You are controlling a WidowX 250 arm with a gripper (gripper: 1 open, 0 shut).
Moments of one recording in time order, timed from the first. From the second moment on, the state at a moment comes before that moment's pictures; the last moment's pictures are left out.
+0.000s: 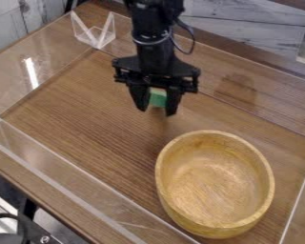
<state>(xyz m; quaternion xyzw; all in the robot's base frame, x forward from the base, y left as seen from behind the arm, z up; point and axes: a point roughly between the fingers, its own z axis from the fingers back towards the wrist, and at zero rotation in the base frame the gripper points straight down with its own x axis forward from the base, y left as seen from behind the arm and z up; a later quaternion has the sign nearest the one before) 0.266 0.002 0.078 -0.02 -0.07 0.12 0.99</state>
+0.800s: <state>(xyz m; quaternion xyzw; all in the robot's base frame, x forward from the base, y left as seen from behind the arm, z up) 0.220 -0.069 0.106 -0.03 -0.08 0.03 1.00</state>
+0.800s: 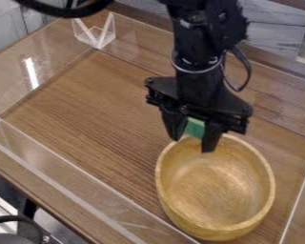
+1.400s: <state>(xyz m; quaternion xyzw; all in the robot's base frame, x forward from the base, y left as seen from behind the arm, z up) 0.196 -0.070 0.102 -0.03 -0.07 -0.03 1.00</state>
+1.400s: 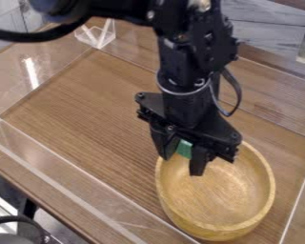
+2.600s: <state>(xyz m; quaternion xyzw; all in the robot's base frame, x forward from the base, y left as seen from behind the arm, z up) 0.193 -0.098 0.084 -0.01 -0.06 0.02 1.00</state>
